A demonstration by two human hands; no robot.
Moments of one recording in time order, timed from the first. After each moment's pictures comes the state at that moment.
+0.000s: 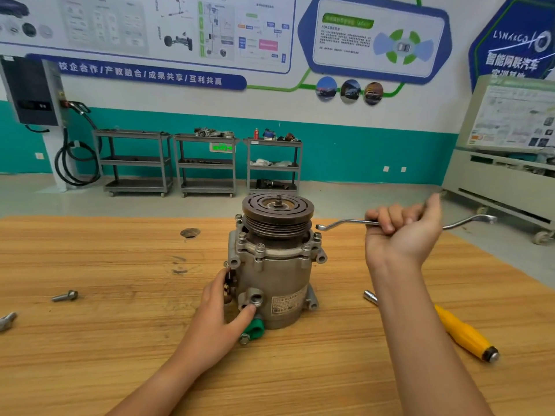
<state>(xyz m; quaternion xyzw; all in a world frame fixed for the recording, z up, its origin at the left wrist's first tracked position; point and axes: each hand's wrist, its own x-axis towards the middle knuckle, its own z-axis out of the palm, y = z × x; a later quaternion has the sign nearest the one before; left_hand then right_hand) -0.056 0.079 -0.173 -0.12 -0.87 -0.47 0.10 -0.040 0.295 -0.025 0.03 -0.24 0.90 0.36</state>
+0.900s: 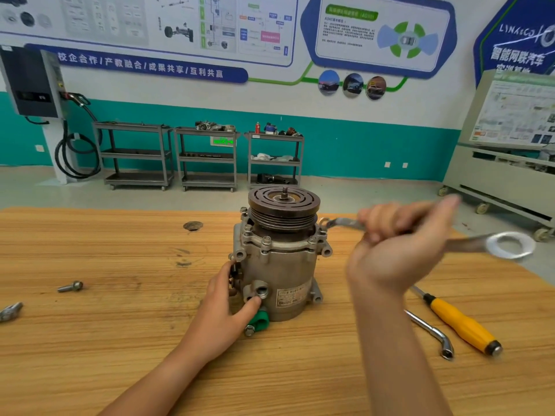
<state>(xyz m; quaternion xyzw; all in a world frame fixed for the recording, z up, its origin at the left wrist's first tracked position) -0.054 0.079 -0.168 -0.12 -0.86 -0.48 0.09 -0.014 0.249 -0.032 0.15 -0.30 0.83 0.45</state>
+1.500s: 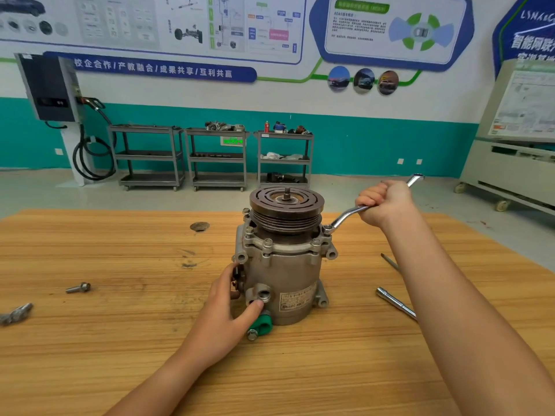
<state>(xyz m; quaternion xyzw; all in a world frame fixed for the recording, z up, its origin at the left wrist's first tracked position) -0.055 0.076 -0.171 -0.11 -0.86 -0.49 0.09 -0.118 0.329 -0.015 -0.12 -0.27 0.95 0.09</state>
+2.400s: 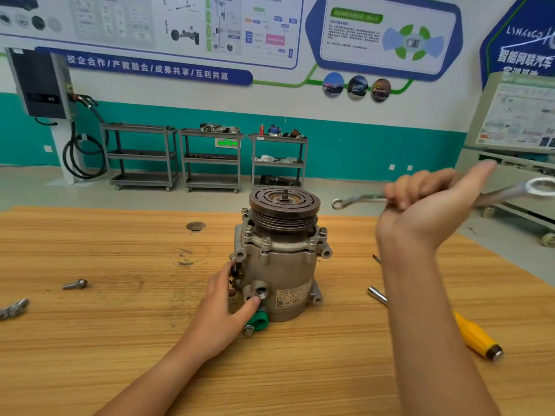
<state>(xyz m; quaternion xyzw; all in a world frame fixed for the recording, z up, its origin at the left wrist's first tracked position) -0.054 0.077 -0.169 -0.11 -0.87 -0.48 0.09 -0.030 0.284 0.000 0.12 -0.29 0.84 0.44</state>
